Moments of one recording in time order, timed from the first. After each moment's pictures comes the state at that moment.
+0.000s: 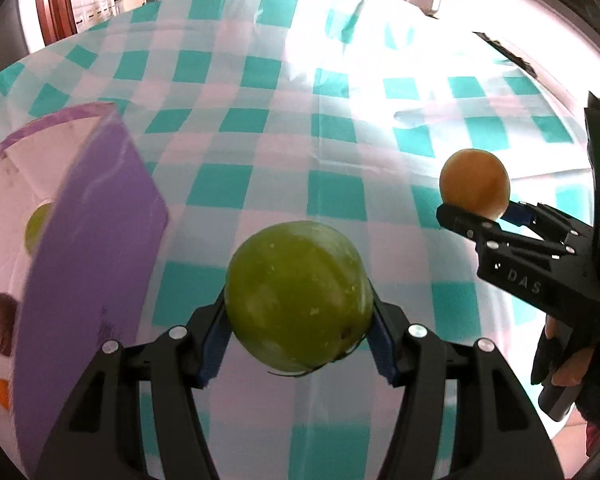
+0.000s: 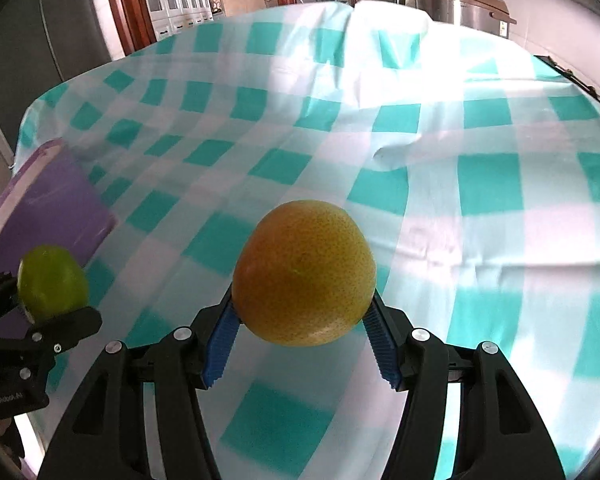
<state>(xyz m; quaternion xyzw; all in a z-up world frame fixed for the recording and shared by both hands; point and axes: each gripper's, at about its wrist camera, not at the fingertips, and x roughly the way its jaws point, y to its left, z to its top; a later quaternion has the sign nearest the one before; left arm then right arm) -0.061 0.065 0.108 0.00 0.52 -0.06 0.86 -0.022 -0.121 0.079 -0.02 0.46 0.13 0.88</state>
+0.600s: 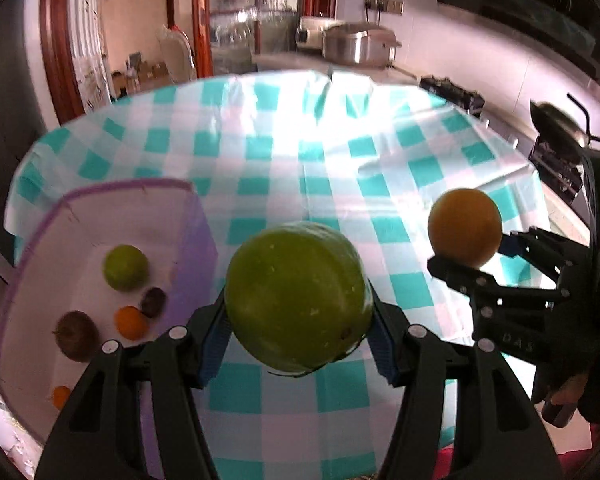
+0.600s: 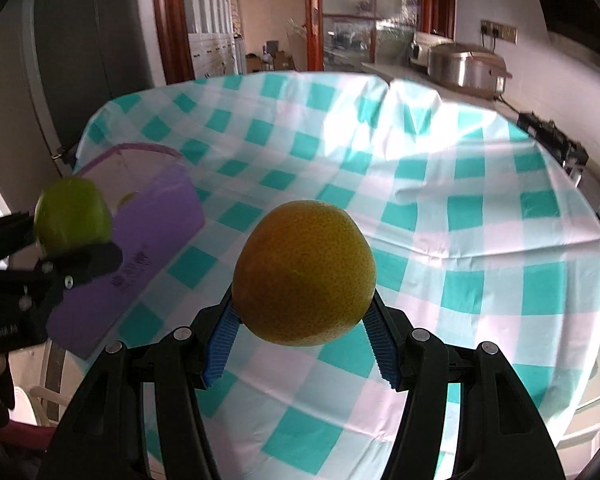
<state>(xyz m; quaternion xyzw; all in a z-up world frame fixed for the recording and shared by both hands) -0.156 0.101 0.216 0.03 0.42 -0.10 0.90 -0.142 -0.074 0.175 -0.05 0.40 0.14 0.91</state>
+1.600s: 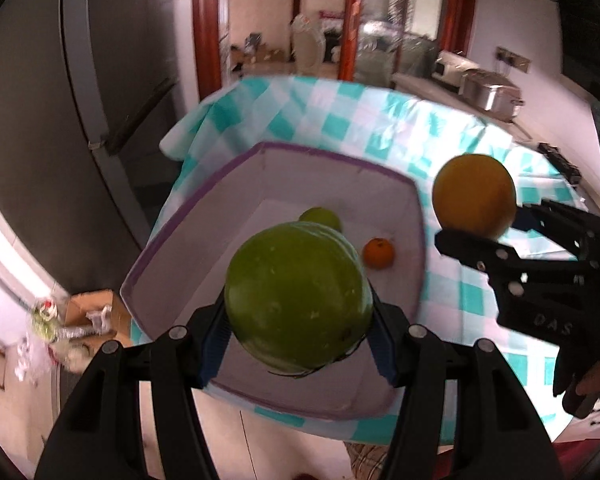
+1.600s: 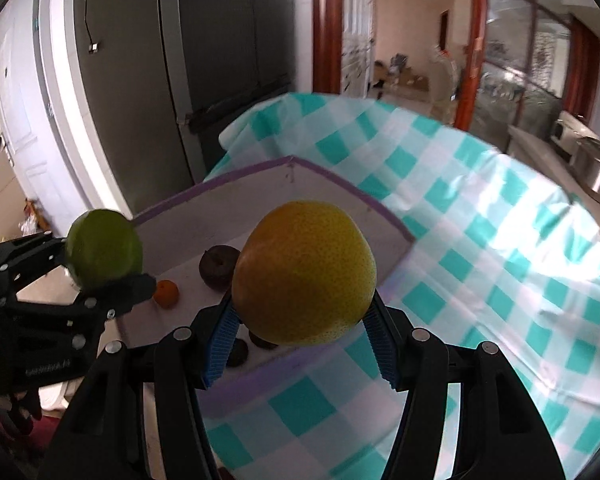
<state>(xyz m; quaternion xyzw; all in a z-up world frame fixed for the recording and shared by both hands) -0.209 0.281 0.237 -0.06 0.42 0.10 0.90 -0.126 0.142 0.213 -0.15 0.38 0.35 0.84</state>
